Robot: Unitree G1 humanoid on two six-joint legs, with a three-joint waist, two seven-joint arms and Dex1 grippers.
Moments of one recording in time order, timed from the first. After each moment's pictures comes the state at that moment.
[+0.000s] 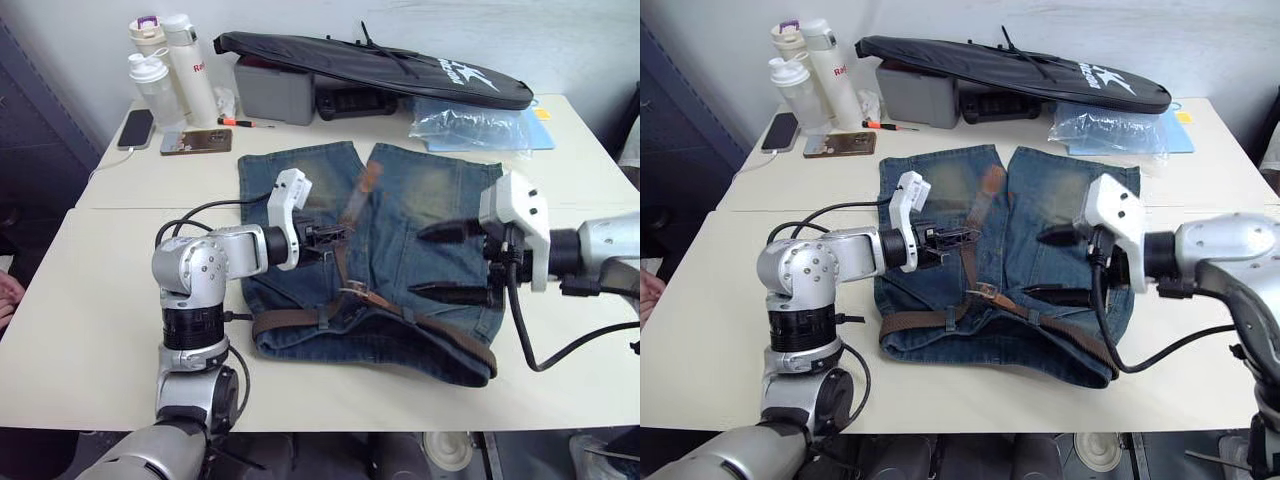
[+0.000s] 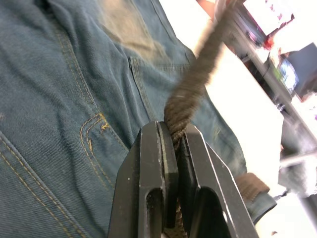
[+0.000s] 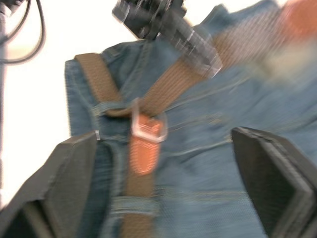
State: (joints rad) left arm -0.79 0.07 0.26 -0.13 -0.56 1.47 -0.33; right arm -0.48 -0.95 -0.14 -0.53 0.68 1.02 1.03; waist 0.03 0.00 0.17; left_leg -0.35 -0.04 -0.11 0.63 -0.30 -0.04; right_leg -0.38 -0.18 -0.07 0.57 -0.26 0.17
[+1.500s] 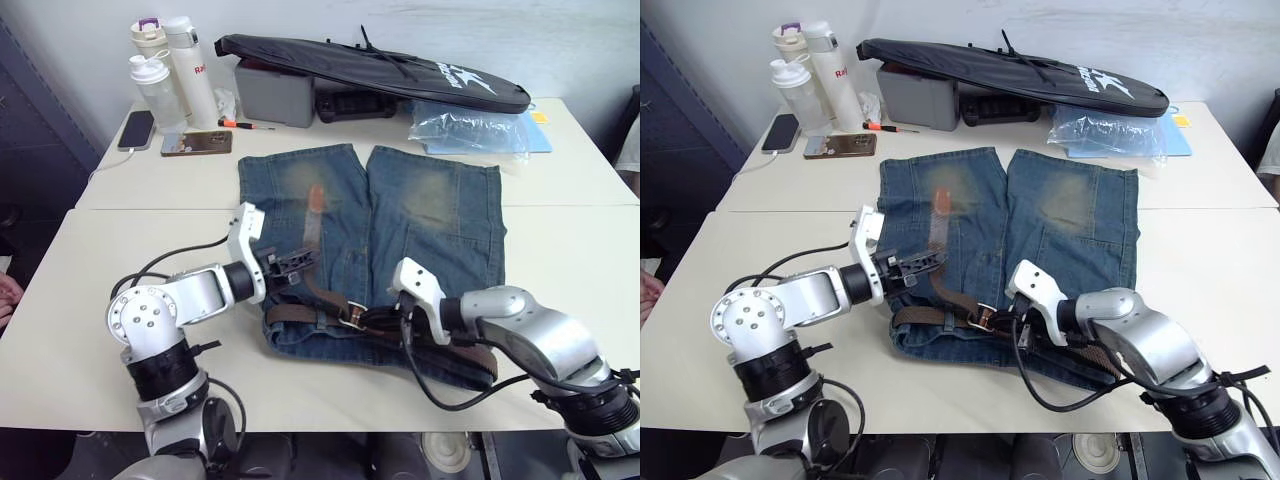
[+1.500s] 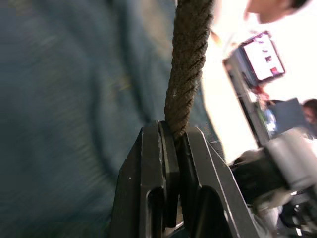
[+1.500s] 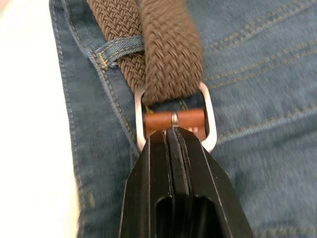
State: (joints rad) left arm -0.54 0.11 0.49 -0.32 -0.97 1.62 0.00; right arm -0.36 -0.76 0.20 -0.42 0.52 0.91 0.87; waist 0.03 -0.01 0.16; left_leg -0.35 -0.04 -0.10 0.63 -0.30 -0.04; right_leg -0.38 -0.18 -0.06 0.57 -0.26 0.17
